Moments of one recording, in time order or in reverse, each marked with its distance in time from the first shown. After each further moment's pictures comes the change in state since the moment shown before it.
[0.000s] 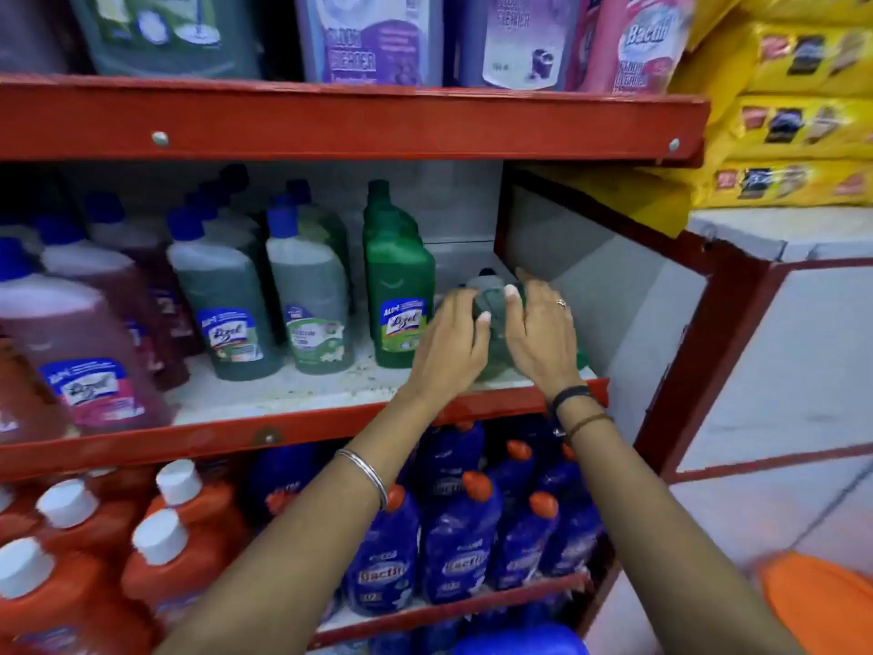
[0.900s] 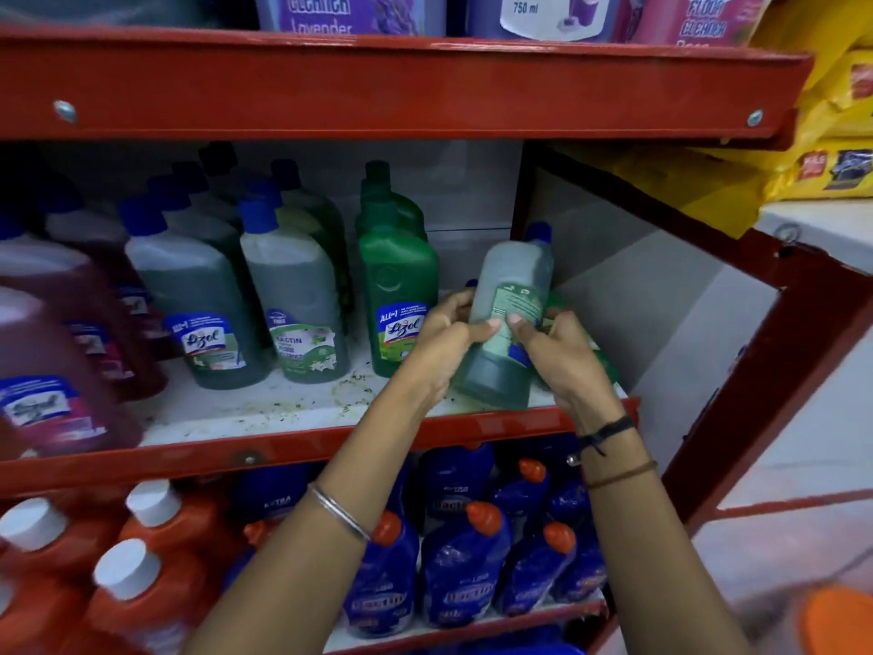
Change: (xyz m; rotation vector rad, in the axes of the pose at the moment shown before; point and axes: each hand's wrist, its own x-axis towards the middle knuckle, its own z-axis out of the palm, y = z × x) left_hand 0.033 -0.010 -0.001 -0.996 -0.161 -0.646; right_hand 0.024 0.036 0.031 0.594 -0.299 0.534
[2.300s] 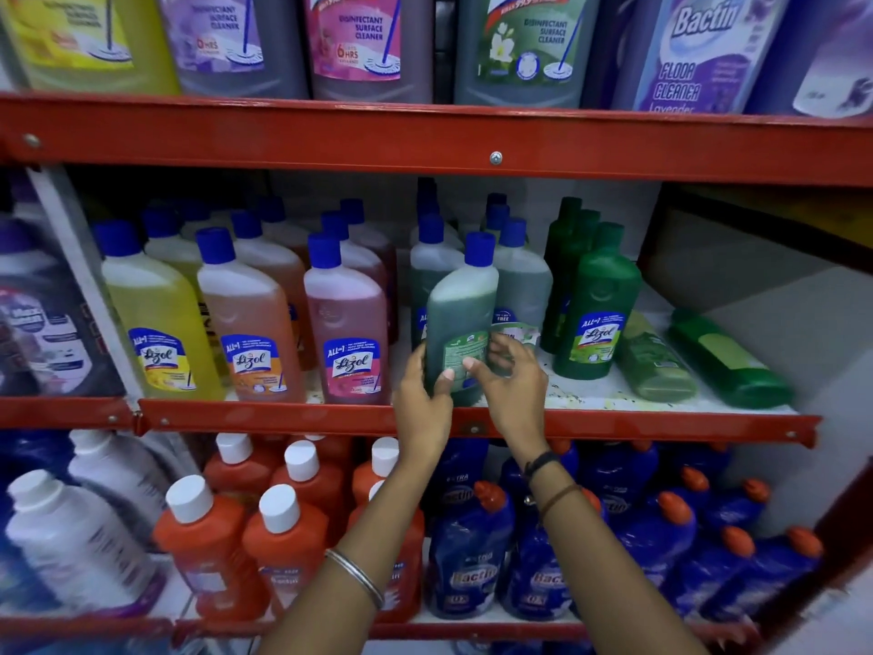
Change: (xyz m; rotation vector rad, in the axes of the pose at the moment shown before) left_hand -0.133 -0.014 -0.236 0.367 0.573 0.327; right_hand -0.143 -0.038 0.253 0.057 -0.007 -0.362
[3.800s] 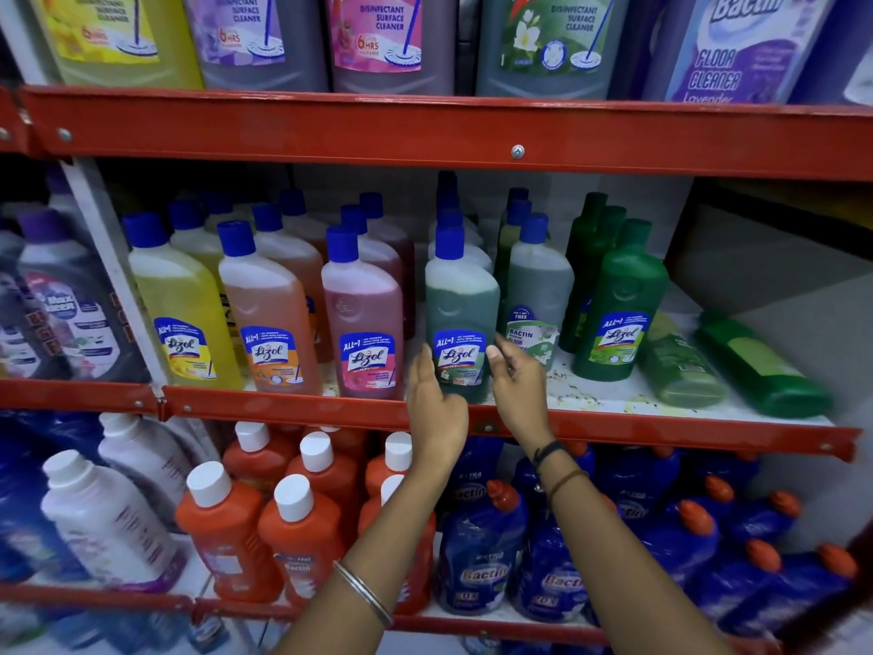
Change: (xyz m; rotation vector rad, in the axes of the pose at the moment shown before) left_hand -0.009 0.014 -0.003 0.223 0.040 -0.108; right_hand 0.014 0.021 0.014 -0.049 -0.109 -0.097
